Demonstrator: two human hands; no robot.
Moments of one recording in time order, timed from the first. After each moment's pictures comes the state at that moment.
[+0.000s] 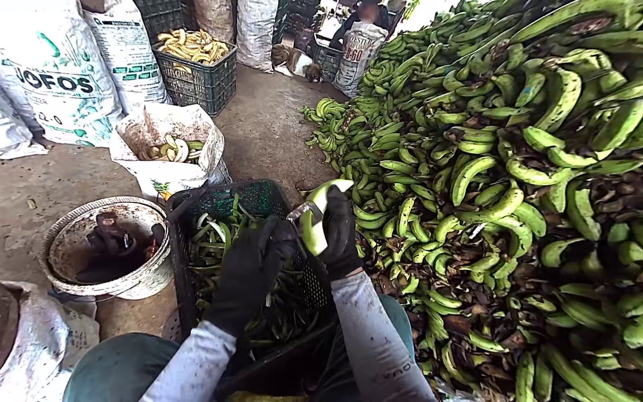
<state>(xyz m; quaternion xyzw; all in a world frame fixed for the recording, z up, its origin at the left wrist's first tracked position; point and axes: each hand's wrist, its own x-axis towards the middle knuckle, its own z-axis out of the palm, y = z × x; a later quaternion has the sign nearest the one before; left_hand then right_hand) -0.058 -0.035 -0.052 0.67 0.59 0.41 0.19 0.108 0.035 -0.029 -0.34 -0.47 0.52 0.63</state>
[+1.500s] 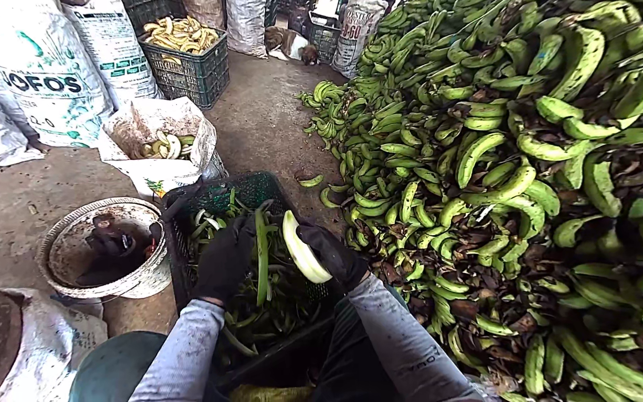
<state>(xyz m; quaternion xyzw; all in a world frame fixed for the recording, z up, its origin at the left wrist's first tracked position) -0.075 -0.007 -0.057 0.60 0.69 0.28 0.28 0.146 0.016 -0.053 -0.37 -0.63 0.59 0.35</state>
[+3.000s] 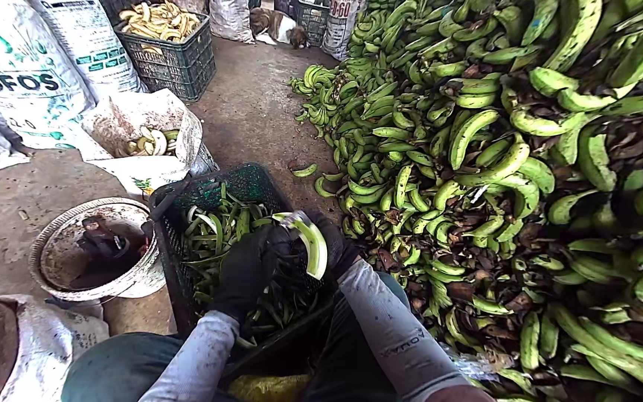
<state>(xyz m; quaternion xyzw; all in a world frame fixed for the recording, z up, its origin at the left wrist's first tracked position) -0.037 -0.021 -0.084 0.69 0.62 0.25 0.27 0.161 0.029 -0.082 -0.33 -0.31 0.78 0.43</state>
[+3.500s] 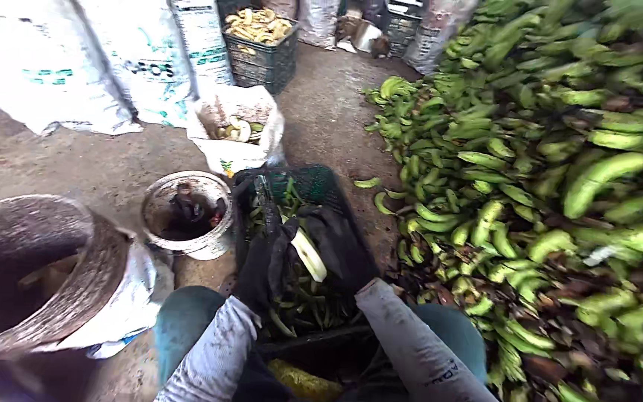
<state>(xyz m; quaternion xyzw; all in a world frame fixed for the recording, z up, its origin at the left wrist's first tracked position) -0.097 -0.050 -0.056 0.25 0.50 0.59 0.58 0.051 0.014 -0.060 -0.43 -0.72 0.43 0.35</state>
